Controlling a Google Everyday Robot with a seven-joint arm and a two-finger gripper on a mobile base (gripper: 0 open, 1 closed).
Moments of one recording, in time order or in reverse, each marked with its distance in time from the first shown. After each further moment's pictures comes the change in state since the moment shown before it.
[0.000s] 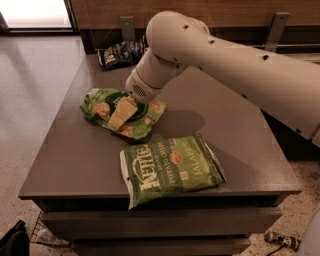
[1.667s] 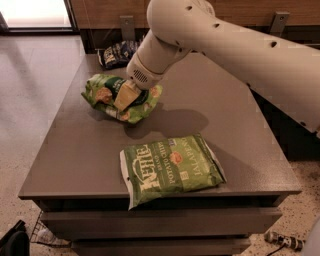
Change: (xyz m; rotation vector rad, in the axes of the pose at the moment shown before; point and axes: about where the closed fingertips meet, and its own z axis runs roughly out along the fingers) arm -0.018 -0.015 -0.033 0.060 -0.008 -0.015
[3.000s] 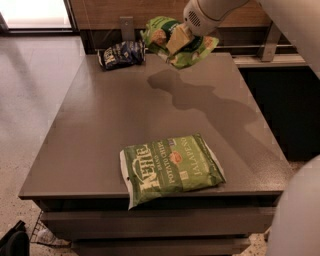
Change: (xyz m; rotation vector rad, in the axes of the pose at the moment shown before) arm 0.026 -0.159 -0.135 0.351 -0.057 0.252
